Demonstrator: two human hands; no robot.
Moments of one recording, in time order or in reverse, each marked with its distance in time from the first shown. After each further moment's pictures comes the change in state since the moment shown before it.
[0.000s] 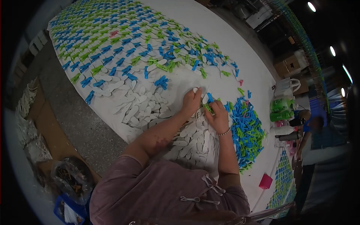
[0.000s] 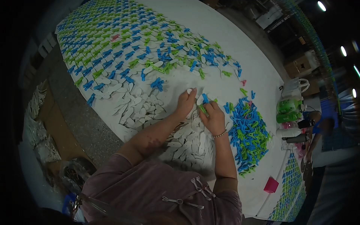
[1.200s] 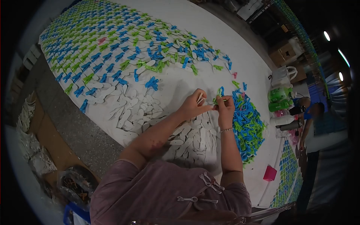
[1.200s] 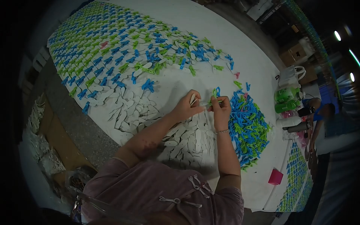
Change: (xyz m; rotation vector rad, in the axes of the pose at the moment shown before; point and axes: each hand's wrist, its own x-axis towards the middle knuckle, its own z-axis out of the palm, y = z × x) left_hand -0.022 0.048 -0.007 -0.311 -0.485 -0.026; right_hand -0.007 0.030 -0.005 0.946 0.371 0.715
